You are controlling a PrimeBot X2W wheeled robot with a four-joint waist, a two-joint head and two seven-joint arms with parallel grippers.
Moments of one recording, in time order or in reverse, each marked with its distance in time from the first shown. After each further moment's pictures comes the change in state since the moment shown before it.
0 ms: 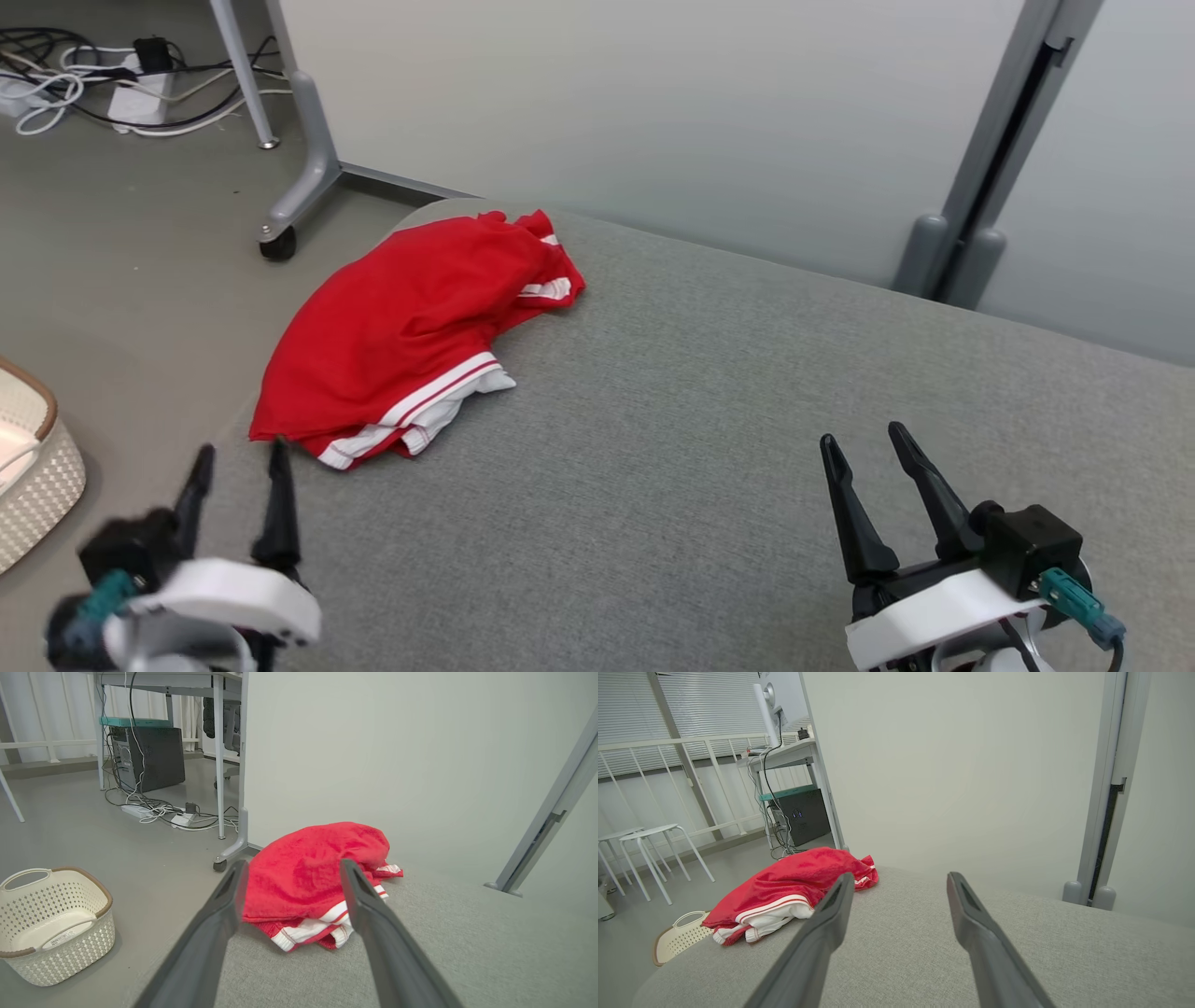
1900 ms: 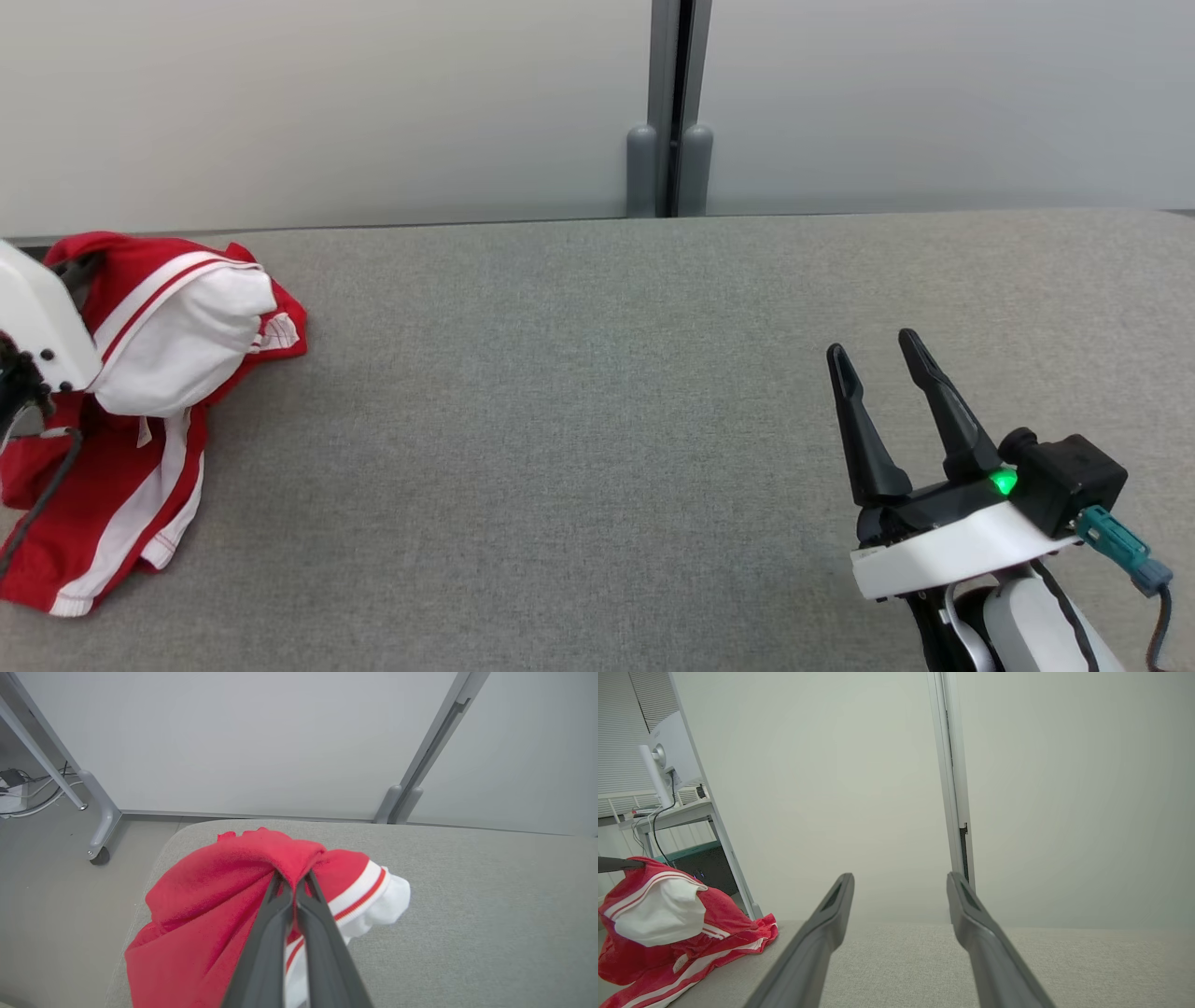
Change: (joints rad) left arm -0.601 0.468 -0.224 0.287 -0.442 -0.089 0.744; right arm -0.110 -0.047 0.039 -0.103 0.070 0.000 0.000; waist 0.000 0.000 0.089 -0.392
